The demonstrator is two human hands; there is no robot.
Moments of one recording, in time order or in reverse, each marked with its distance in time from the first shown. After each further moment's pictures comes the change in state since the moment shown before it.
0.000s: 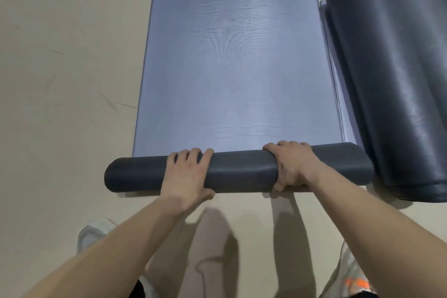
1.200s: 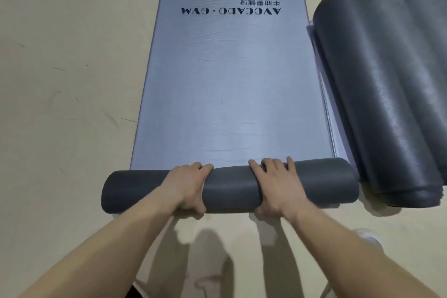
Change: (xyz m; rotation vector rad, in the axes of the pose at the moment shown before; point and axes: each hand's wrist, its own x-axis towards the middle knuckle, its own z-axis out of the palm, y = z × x) left_hand 0.030 -0.020 -0.025 -0.081 -0.360 0.153; right_hand -0.028 -0.038 0.025 -0.123 0.175 -0.015
